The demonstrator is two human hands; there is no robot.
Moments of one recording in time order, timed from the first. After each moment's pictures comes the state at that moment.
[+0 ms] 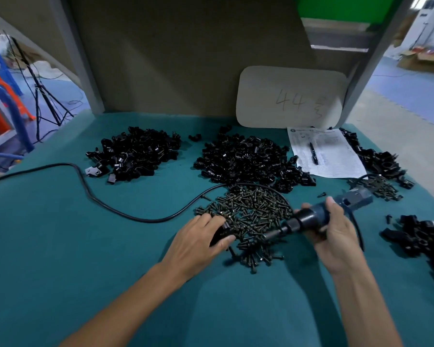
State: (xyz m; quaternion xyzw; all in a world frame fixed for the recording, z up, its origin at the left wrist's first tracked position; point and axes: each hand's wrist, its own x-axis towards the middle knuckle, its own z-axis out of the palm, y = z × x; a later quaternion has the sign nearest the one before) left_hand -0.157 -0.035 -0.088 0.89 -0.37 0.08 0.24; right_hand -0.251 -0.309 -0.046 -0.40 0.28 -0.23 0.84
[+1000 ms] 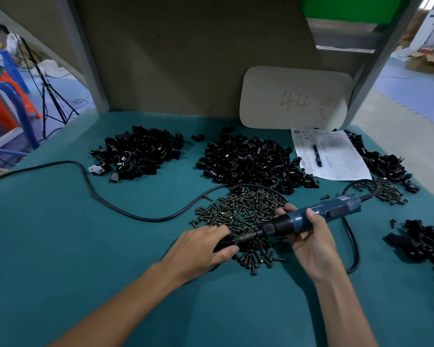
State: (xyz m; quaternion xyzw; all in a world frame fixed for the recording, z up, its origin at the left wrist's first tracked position) left_hand -0.155 -0.031 -0.092 0.87 -0.44 0.02 0.22; right_hand -0.242 -0.281 -0.066 -0.41 0.18 -0.19 0.87
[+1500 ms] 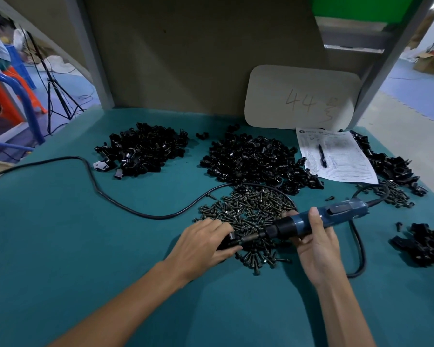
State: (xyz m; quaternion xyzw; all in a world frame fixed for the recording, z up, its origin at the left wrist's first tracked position) left_hand -0.157 -0.035 -0.091 0.85 -0.45 0.18 0.20; right_hand -0.241 -0.277 -0.073 -0.46 0.23 -0.23 0.83
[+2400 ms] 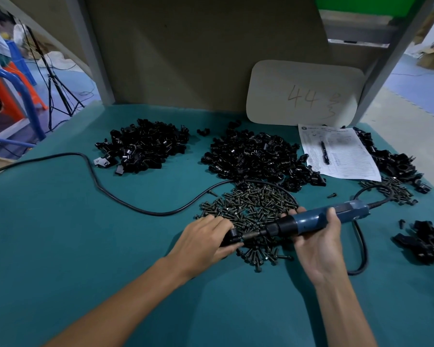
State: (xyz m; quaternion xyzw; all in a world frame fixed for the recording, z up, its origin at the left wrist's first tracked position) left_hand -0.159 -0.036 -0.088 0.85 -0.45 0.17 0.21; right_hand -0.236 -0.271 -0.068 -0.35 0.27 -0.23 0.87
